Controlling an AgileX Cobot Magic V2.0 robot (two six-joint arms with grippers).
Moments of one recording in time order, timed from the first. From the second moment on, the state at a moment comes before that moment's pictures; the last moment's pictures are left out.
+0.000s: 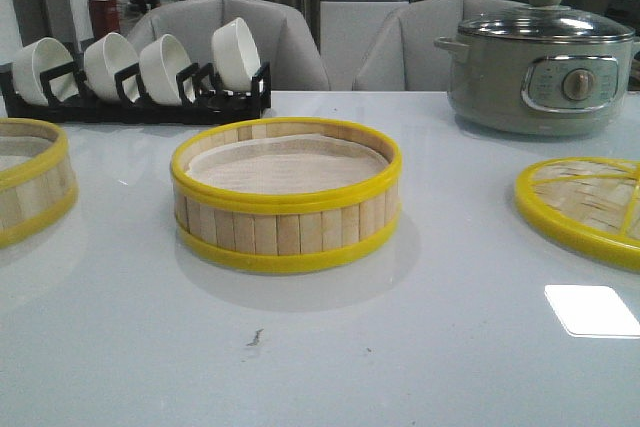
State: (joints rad) left arm -0.07 1.10 -1.22 0.00 0.86 0.01; right arm -0.04 -0.01 0.03 -0.04 0.13 0.12
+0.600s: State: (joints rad) left arm -0.07 1.10 -1.22 0.00 0.85 0.02; right arm -0.04 -0.01 0.03 -0.04 0.13 0.12
